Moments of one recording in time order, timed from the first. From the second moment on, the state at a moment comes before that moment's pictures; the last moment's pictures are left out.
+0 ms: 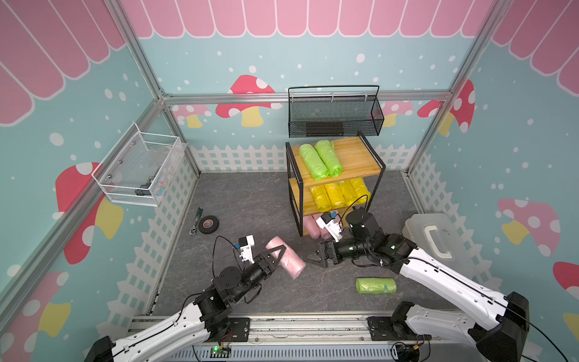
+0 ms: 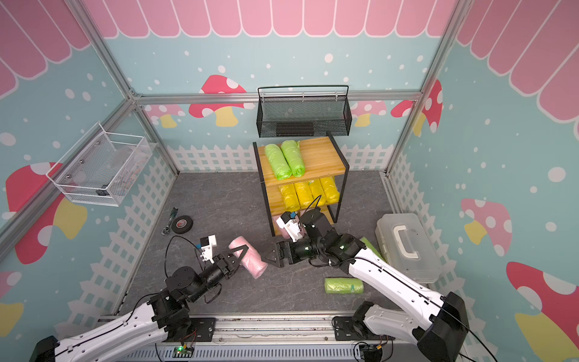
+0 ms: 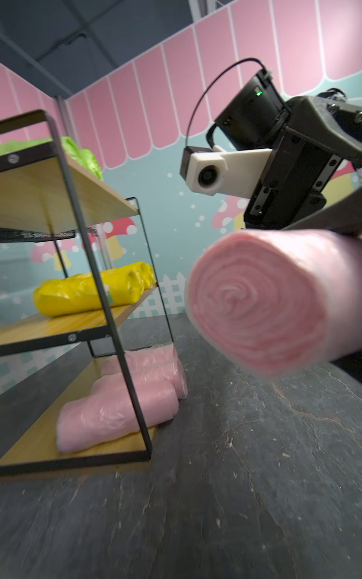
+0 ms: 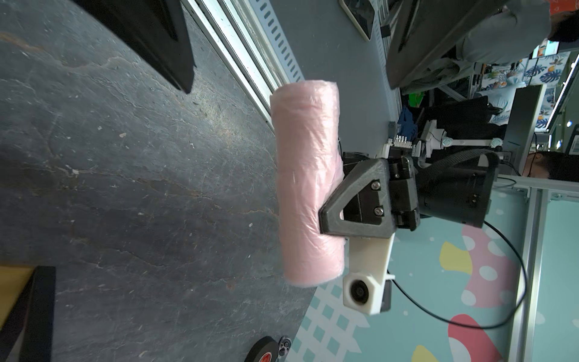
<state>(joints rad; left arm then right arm) -0.90 0.48 0.14 0.34 -0.16 -1.32 0.79 1.12 0.95 -0.48 -0.58 0.60</state>
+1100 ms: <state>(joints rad) -0.90 0.26 0.08 0.28 -0.37 -1.48 1.00 1.31 0.91 -0.05 -0.43 0.94</state>
